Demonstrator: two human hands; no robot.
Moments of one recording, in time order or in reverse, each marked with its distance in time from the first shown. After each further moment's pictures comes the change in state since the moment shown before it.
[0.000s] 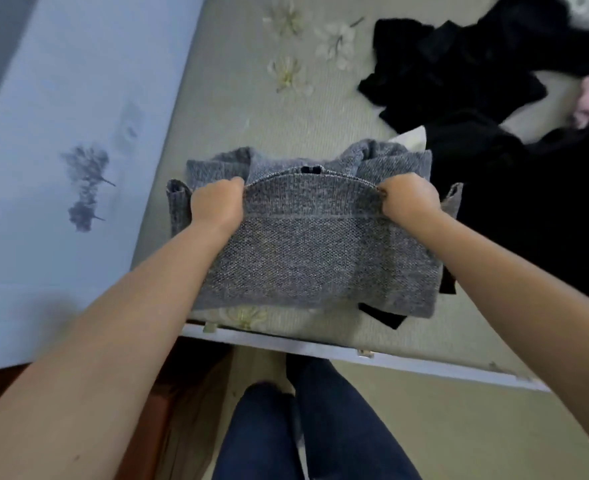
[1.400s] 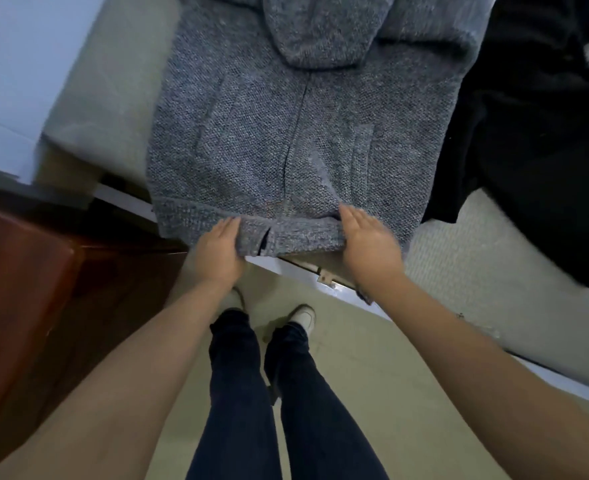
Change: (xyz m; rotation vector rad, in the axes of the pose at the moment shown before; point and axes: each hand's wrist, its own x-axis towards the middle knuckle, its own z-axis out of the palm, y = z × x) left_hand -0.213 0.098 0.213 -0.471 -0.236 -0.362; right_hand -0.148 0.011 0.183 0.018 -0.183 -0.301
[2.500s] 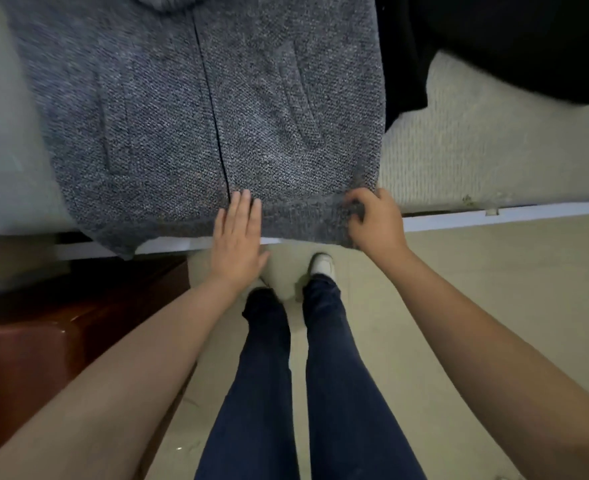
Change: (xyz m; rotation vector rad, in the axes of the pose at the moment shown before) left_hand 0.009 0.016 0.015 0.451 -0.207 0.572; right_hand -0.040 0.004 0.063 0.626 0.266 0.618
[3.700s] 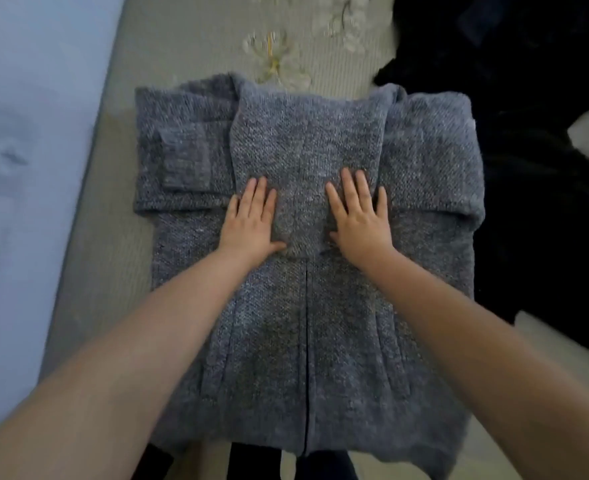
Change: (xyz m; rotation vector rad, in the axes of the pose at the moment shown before) left_hand 0.266 -0.164 -0.198 0.181 0.044 -0.122; right_hand 0.288 -0.237 -0.014 -0.758 -0.041 -0.484
